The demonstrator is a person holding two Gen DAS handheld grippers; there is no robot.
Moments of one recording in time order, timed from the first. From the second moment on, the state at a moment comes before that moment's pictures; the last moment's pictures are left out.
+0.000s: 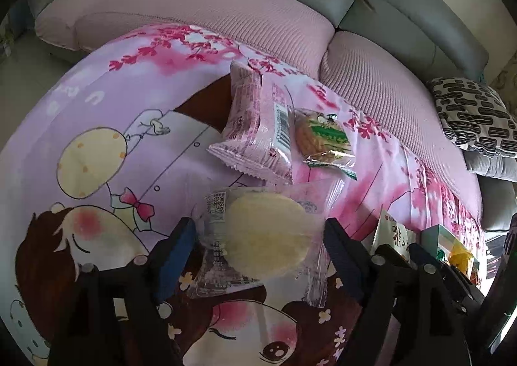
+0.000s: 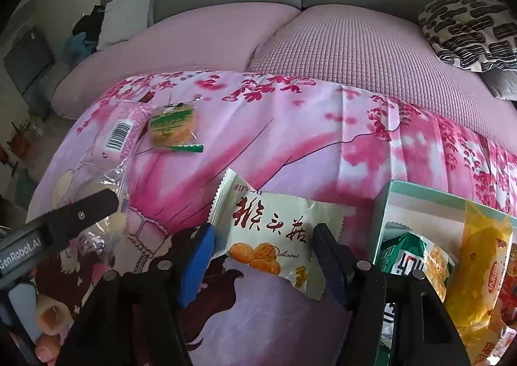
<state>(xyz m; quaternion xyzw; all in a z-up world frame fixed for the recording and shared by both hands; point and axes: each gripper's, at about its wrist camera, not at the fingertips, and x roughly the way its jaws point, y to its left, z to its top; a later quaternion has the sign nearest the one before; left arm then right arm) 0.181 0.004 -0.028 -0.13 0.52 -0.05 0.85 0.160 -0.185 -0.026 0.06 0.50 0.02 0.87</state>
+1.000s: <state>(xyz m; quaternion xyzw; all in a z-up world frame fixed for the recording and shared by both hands) 0.182 -0.001 -0.033 -0.12 0.51 -0.07 0.85 0.163 -0.189 -0.033 0.06 0.50 0.02 0.86</state>
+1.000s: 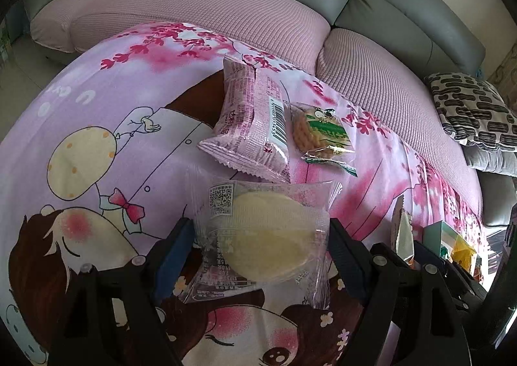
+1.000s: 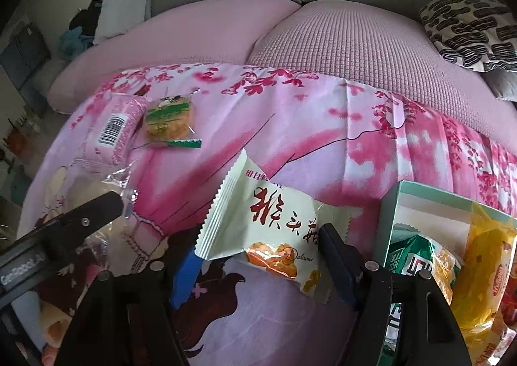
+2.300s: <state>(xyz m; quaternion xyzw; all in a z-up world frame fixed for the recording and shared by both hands) 0.182 0.000 -0.033 -0.13 0.51 -0.06 0.85 0.163 -0.188 -0.028 0.10 0.48 -0.02 0.87</state>
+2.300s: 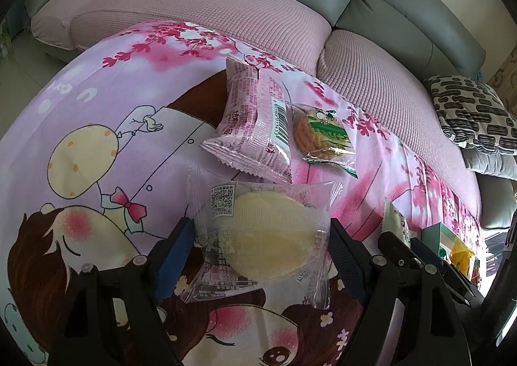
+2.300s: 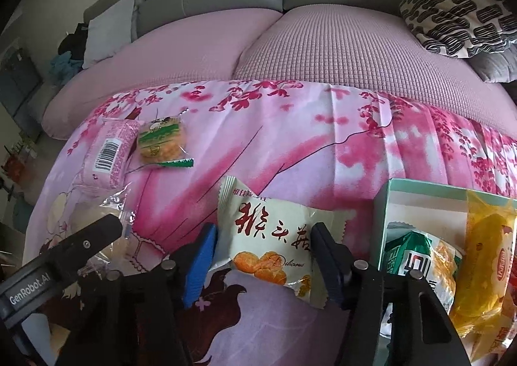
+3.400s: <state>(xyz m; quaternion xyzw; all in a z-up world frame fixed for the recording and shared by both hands) 0.139 -0.013 0.023 -0.10 0.47 -0.08 0.87 0.068 -0.185 0.027 0.13 0.40 -0.03 0.91</state>
